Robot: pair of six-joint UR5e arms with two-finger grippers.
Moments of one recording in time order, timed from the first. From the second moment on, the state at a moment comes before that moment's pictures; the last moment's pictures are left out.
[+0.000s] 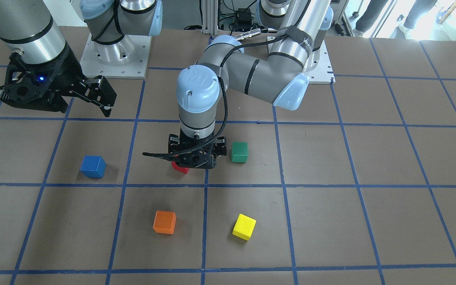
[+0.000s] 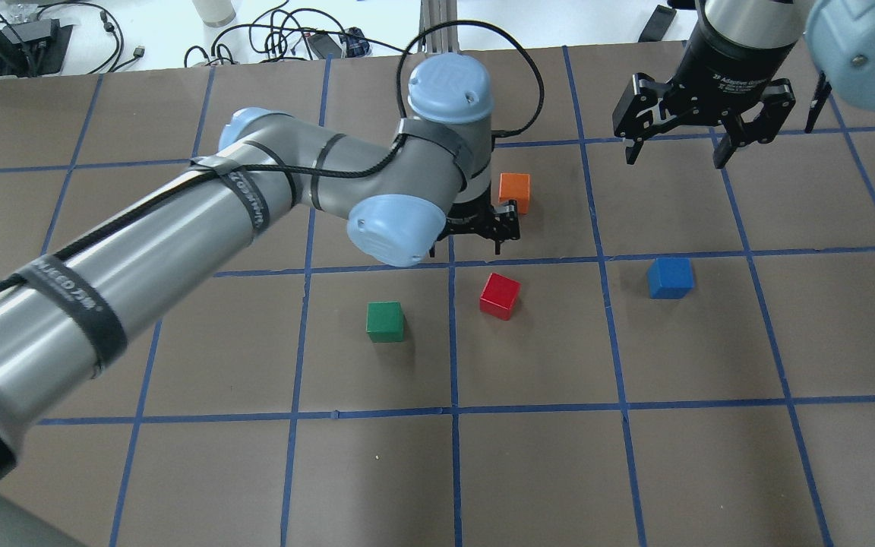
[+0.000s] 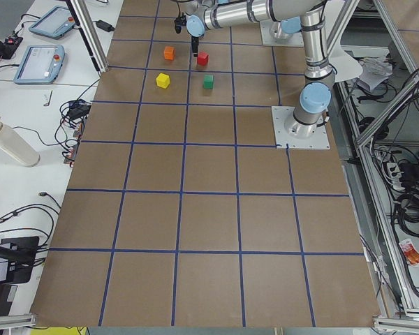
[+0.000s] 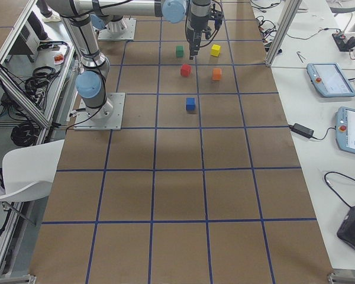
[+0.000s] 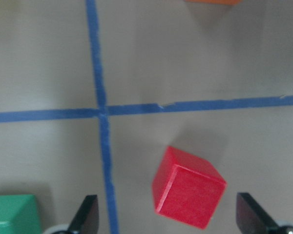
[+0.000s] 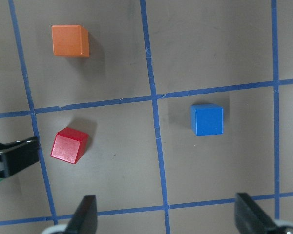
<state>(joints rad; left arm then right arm) -1.96 -1.98 -1.56 -1.17 1.53 -0.38 1.55 -1.52 1.54 -1.56 -1.54 0.11</state>
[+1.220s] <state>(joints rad) -1.53 -1.65 -1.50 -1.61 1.60 0.02 1.90 -1.30 1.87 -2.19 -1.58 0.69</state>
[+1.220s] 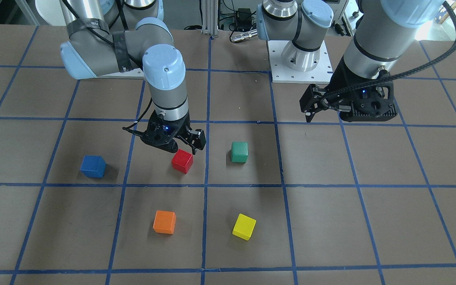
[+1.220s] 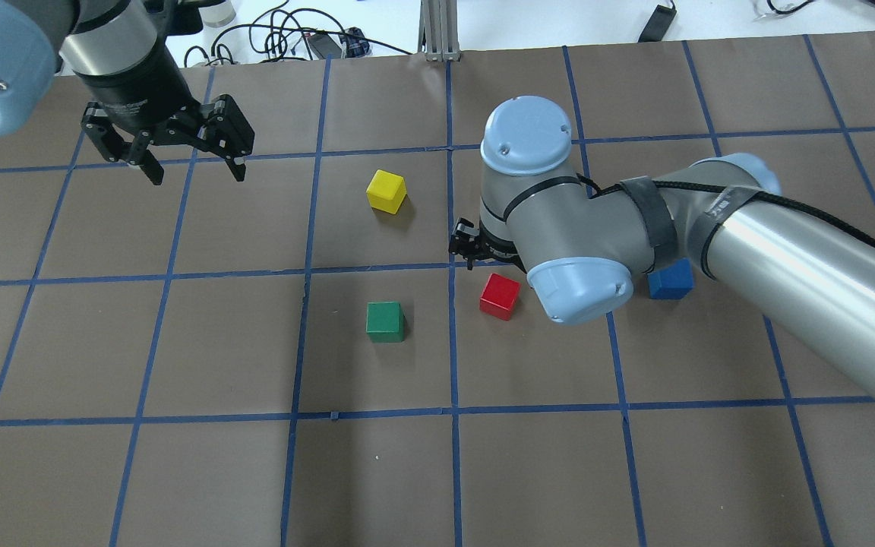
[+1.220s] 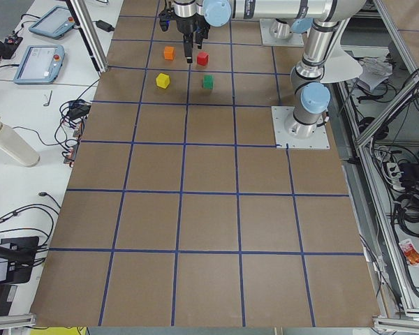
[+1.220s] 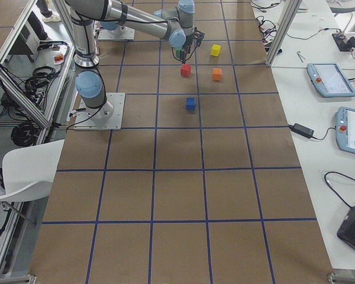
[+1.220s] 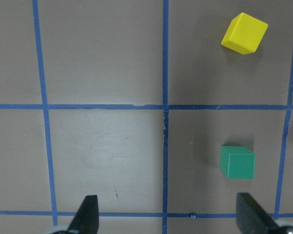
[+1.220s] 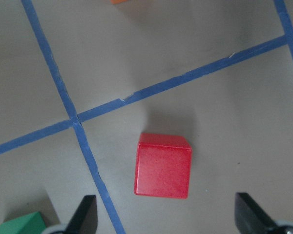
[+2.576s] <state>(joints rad) -1.52 -1.64 -1.55 -1.61 1.61 0.06 1.90 -1.21 1.94 -2.35 -1.63 0.69</state>
